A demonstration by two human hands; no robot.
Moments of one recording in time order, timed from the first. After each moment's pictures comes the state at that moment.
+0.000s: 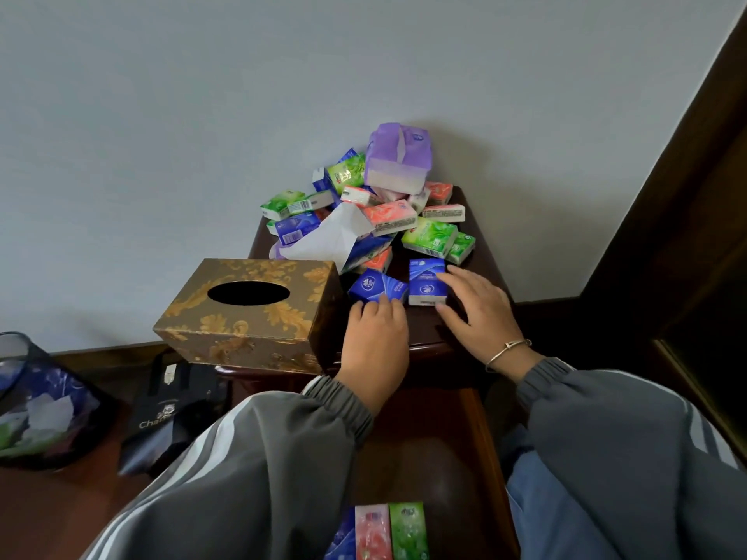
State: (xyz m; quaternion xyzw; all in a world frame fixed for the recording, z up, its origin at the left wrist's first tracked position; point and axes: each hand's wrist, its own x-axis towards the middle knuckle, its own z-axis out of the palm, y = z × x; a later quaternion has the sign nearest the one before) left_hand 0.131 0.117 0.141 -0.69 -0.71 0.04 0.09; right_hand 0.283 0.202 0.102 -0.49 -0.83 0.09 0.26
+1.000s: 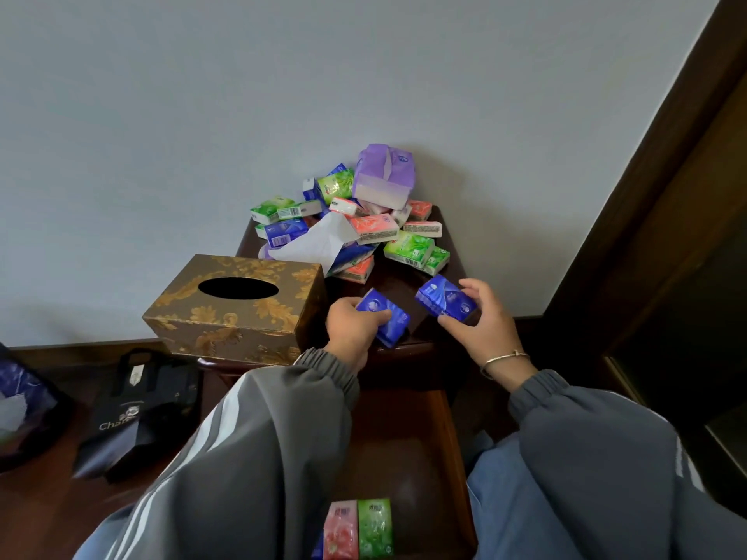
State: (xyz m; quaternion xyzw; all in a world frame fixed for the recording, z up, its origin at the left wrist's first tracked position) left_hand 0.133 0.141 0.141 -0.27 -0.72 -0.50 -0.40; right_hand 0.315 0.176 0.130 -0.53 -0.69 0.30 0.39
